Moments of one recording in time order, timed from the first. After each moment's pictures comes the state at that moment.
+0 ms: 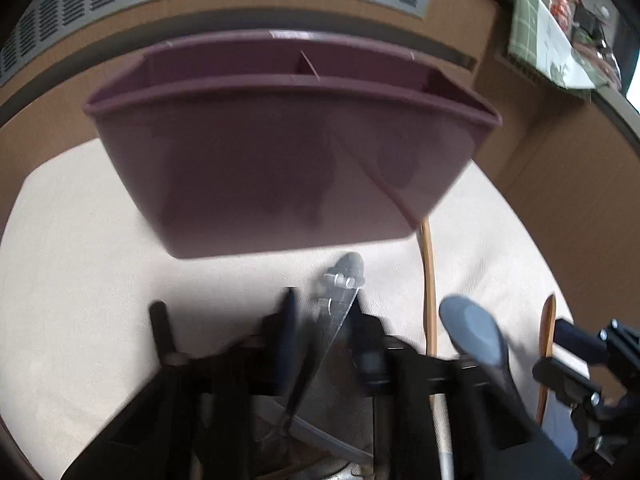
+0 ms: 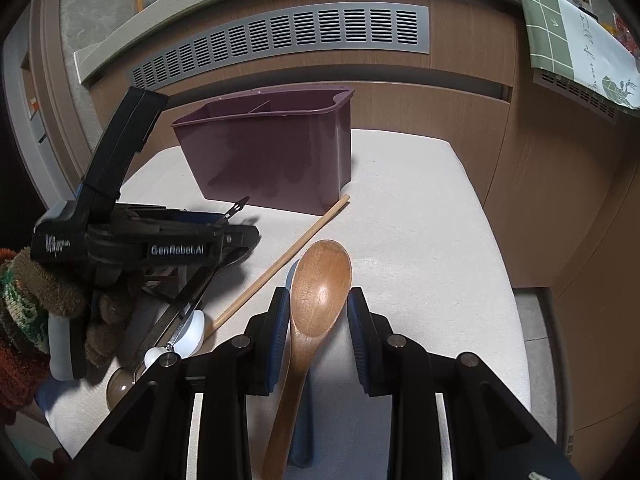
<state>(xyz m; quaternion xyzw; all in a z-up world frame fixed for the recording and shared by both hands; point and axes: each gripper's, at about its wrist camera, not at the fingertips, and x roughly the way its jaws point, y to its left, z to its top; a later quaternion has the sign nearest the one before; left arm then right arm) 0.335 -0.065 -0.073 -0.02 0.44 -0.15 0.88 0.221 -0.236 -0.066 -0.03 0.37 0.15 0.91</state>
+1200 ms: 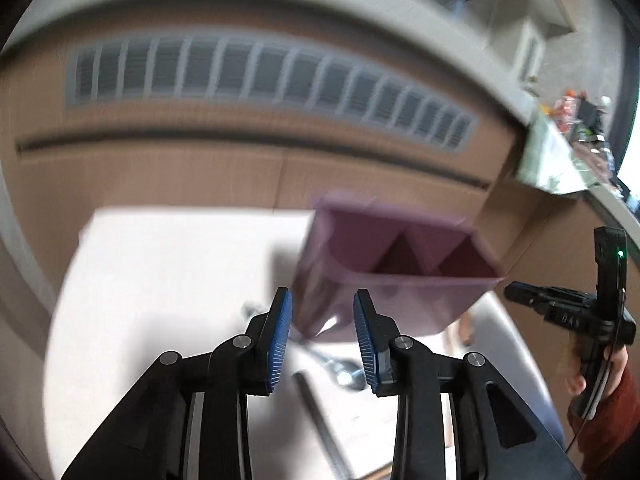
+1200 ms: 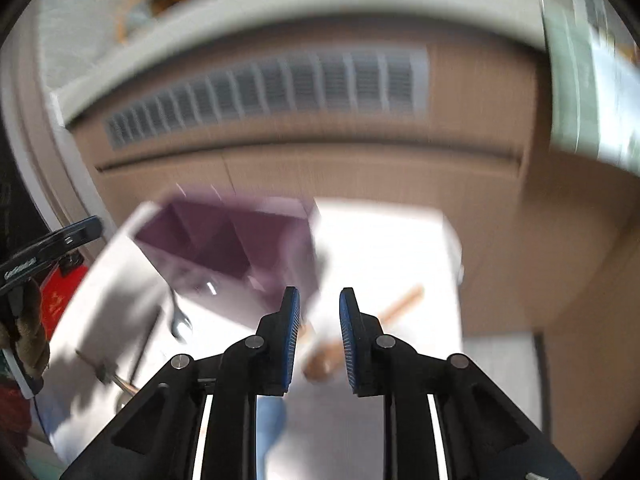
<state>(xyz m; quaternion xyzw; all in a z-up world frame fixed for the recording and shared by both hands) 0.324 0.054 -0.027 -0.11 0.34 -0.12 0.92 0.339 -0.267 -0.027 0.00 0.40 0.15 0.90</state>
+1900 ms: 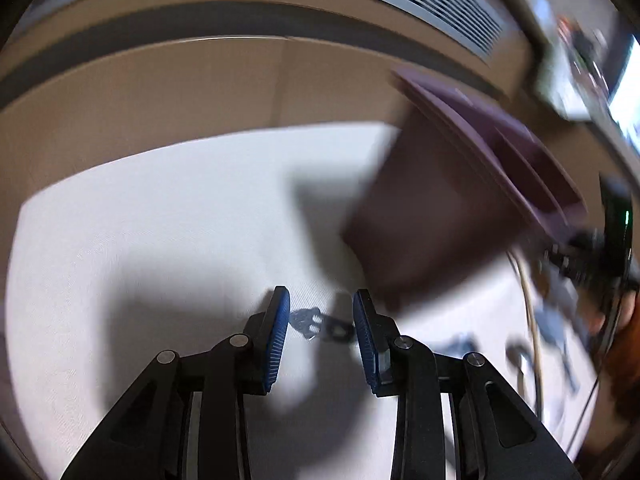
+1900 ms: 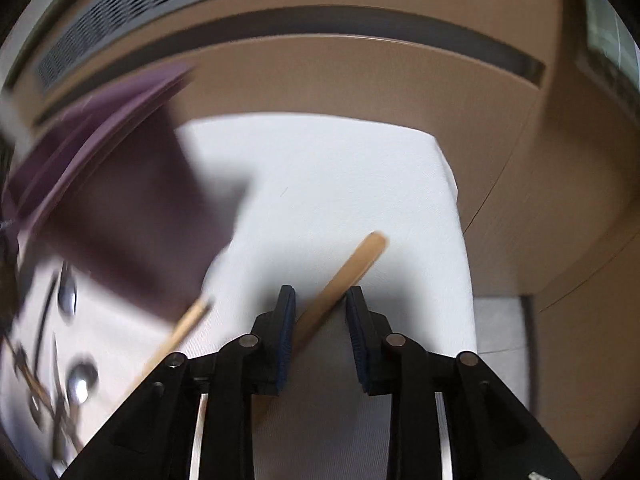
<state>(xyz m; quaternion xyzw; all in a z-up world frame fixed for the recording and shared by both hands) 0.379 0.051 -0.107 -0.02 0.46 -0.23 0.86 0.374 -0.263 -0.098 -0.08 0.46 0.12 0.87</state>
